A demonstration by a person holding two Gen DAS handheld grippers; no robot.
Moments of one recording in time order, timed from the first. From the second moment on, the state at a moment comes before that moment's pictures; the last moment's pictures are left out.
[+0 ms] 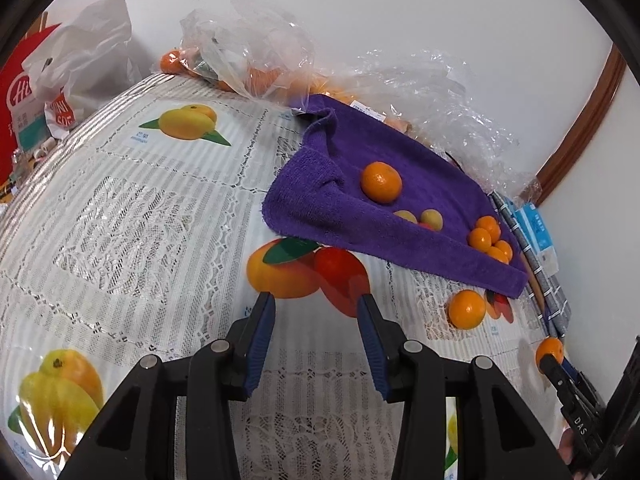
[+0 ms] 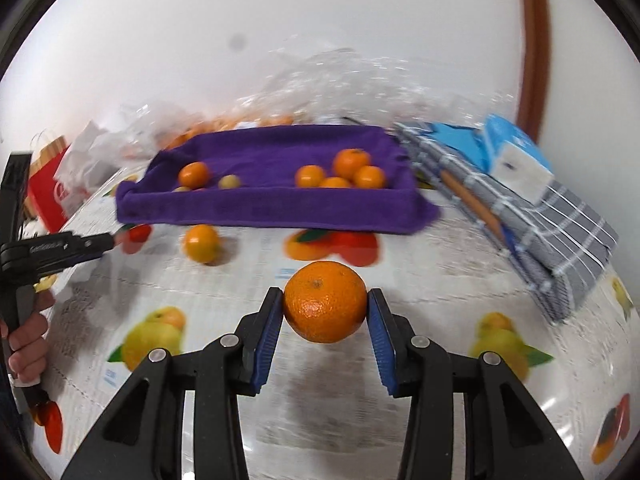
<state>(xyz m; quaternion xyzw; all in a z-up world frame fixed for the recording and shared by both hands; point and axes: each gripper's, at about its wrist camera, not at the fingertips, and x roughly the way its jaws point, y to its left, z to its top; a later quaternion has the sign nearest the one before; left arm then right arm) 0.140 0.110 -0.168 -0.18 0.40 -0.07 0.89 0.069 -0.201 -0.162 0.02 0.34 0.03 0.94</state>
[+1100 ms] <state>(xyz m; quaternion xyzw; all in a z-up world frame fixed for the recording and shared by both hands) 0.167 -0.048 -0.163 -0.01 0.43 -0.16 0.89 0.074 -0.260 -0.173 0.09 0.36 0.03 0.93</state>
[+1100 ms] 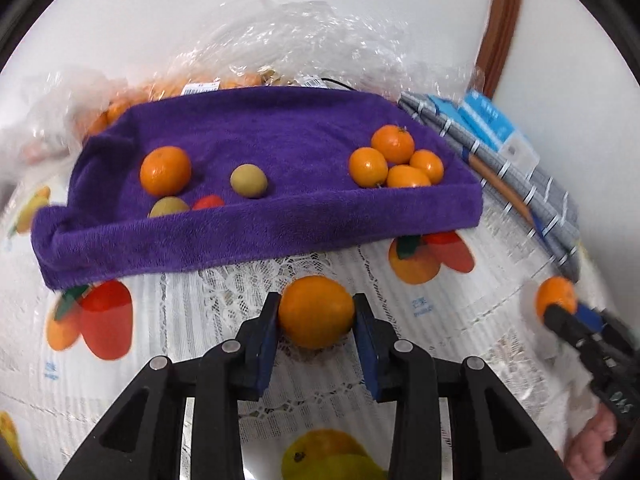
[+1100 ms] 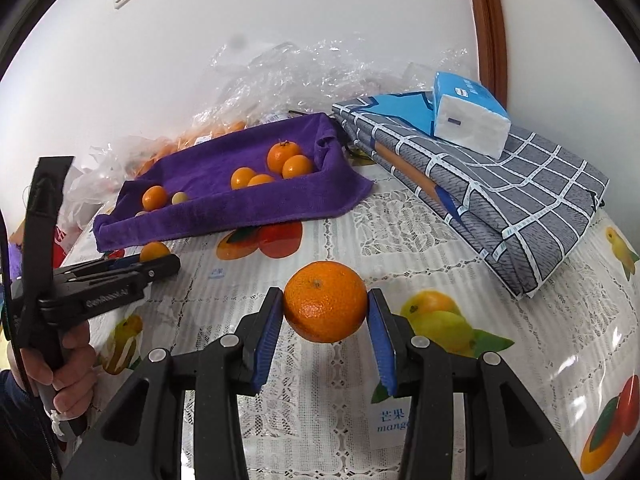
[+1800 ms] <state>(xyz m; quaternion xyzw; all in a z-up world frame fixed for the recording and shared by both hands) 0.154 -0.005 -0.152 -0.14 0.36 -0.17 0.91 0.073 -0.256 -0.171 0.08 0.35 0.03 0.93</state>
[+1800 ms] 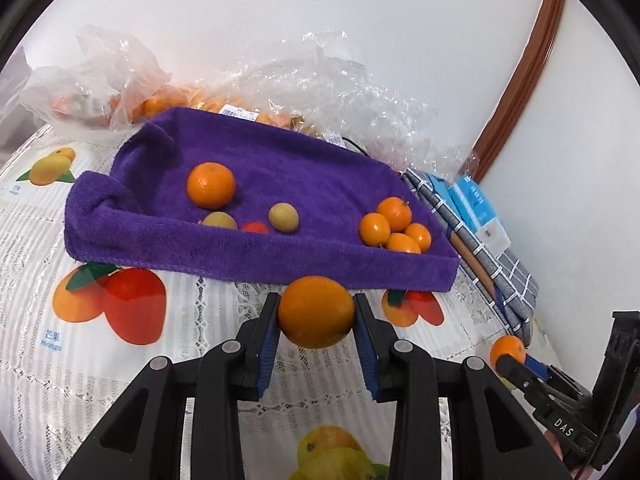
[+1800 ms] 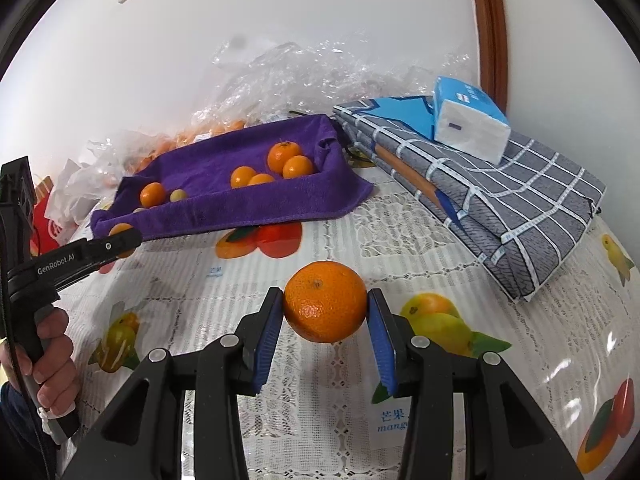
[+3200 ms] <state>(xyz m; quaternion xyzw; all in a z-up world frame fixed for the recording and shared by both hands) 0.223 0.049 -0.126 -0.08 0.37 -0.03 0.92 0.211 -0.156 -0.149 0.06 0.36 0.10 0.93</state>
